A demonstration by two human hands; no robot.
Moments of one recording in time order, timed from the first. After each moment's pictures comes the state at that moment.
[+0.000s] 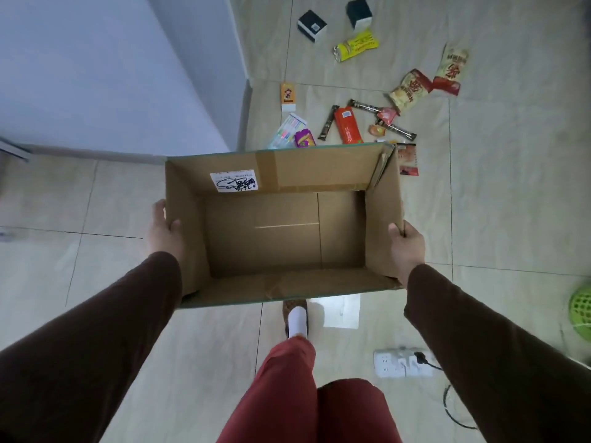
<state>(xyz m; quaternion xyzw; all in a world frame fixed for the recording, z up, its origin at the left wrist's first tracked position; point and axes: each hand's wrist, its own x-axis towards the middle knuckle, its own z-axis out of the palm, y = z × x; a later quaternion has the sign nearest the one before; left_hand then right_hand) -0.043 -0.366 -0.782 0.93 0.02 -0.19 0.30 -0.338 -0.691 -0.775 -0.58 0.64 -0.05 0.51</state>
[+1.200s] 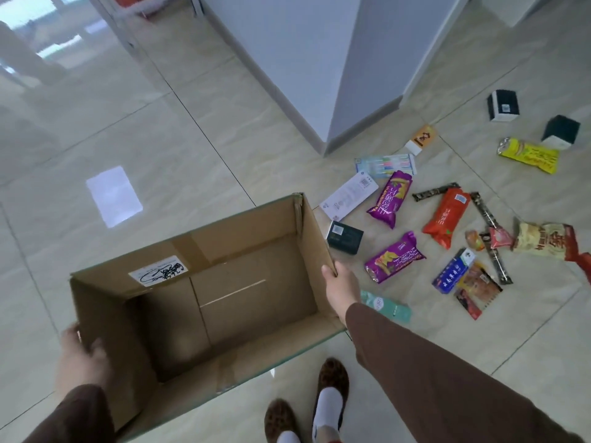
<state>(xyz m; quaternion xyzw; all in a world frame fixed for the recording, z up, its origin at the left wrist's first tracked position) -0.472 -0.306 -0.926 0.80 0.56 -0.07 0.23 -0.272 -0.705 -0.920 -0.83 0.23 0.31 0.41</state>
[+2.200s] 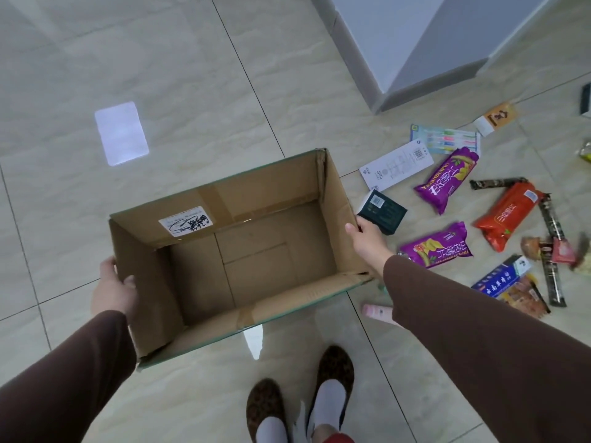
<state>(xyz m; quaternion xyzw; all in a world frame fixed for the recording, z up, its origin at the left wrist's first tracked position) -0.496 -0.307 -1.096 0.77 0.57 -0.11 0.27 -0.239 -0.686 -1.089 -0.85 0.11 0.36 0.36</state>
